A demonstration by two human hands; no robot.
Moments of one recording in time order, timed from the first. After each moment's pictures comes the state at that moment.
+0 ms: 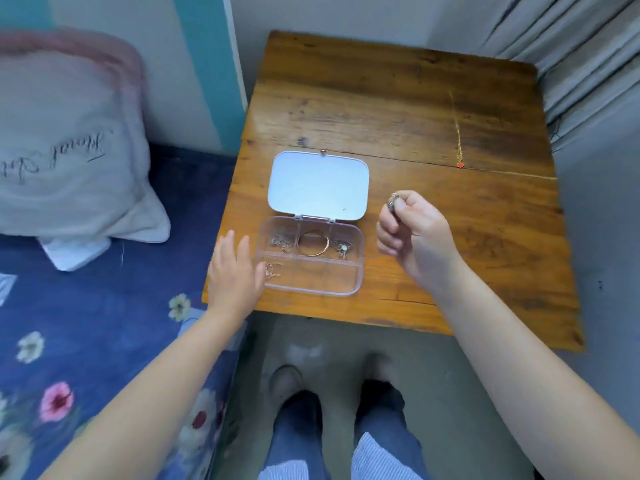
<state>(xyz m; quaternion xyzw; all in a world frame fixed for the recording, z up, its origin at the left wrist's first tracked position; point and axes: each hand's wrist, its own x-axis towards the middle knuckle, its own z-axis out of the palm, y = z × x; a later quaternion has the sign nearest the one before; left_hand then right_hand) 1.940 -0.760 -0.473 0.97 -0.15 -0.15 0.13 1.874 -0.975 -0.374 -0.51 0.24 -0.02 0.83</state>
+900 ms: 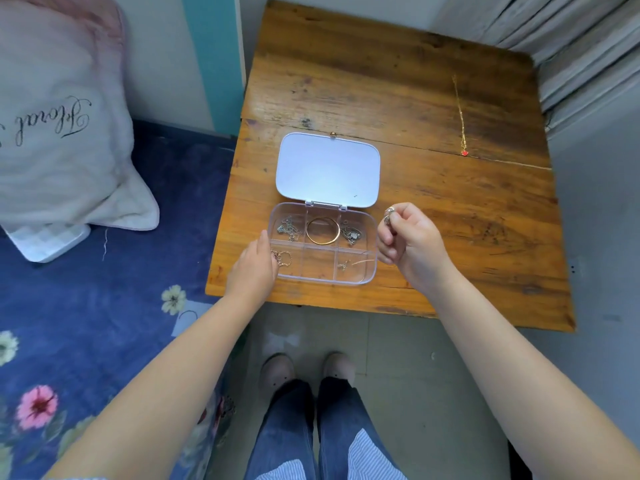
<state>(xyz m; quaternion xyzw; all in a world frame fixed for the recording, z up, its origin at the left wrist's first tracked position) 1.951 -0.757 -0.499 0.93 -0.17 -0.28 0.16 1.876 -0.944 -0.405 -0.56 0.30 -0.01 0.77</state>
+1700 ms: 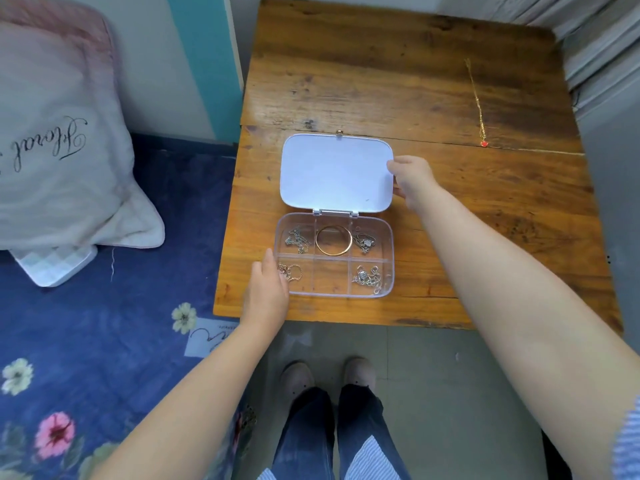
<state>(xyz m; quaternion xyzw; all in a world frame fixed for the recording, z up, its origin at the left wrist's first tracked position) 1.946 -0.763 -0.507 0.93 -0.08 -0.27 0.25 1.985 -1.011 -0.470 -0.68 0.50 0.00 0.54</state>
